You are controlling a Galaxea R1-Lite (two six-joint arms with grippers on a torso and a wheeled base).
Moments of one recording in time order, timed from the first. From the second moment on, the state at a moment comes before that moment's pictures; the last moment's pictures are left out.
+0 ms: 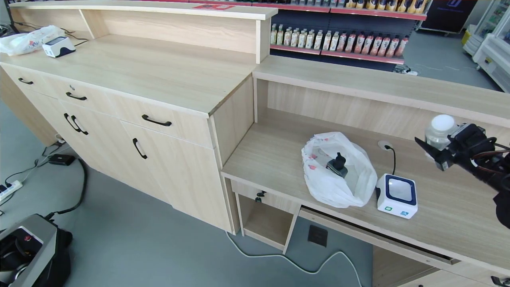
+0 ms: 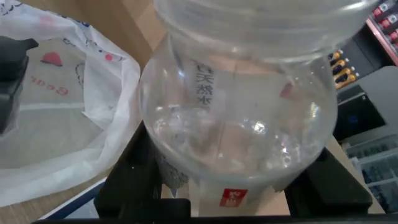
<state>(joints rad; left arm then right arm) 0.00 0.00 0.00 0.00 -0.05 0.00 -0.34 1.97 -0.71 -1.46 0.60 -0.79</state>
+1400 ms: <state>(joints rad) 0.00 0.00 0.00 0.00 -0.05 0.00 -0.51 2.18 -0.74 -1.57 0.90 -0.86</state>
